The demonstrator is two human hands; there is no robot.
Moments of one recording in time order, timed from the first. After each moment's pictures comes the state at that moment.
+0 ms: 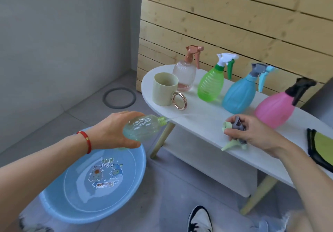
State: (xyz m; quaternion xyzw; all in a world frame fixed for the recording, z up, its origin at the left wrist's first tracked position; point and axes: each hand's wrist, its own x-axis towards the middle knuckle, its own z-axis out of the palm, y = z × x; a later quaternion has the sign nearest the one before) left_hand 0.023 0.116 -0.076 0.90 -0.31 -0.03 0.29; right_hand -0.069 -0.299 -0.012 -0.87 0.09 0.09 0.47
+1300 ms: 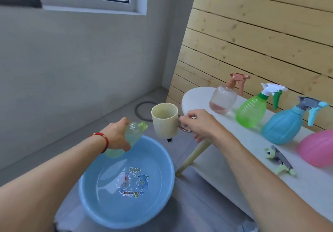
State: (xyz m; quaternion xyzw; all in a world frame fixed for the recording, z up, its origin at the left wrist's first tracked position) left_hand 0.024 0.228 -0.074 0.96 0.02 -0.16 0.24; right_hand 0.029 -0.054 -0.003 -0.93 0.03 0.08 0.35
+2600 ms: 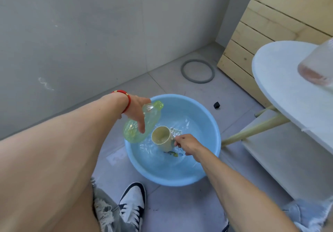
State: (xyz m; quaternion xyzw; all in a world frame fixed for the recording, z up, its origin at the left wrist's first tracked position) left_hand 0.023 0.302 -0.122 0.90 0.10 -0.40 0.11; right_hand 0.023 0.064 -0.283 -0.83 0.06 0.38 0.41
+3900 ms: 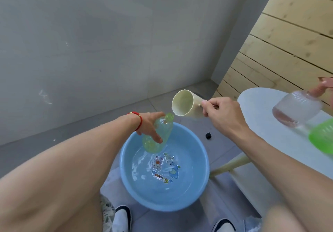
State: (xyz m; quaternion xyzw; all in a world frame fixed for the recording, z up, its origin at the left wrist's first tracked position) left_hand 0.035 0.279 -0.114 0.91 0.06 -0.28 0.28; right_hand 0.052 0.025 -0.022 -0.93 -0.18 -0.05 0.31
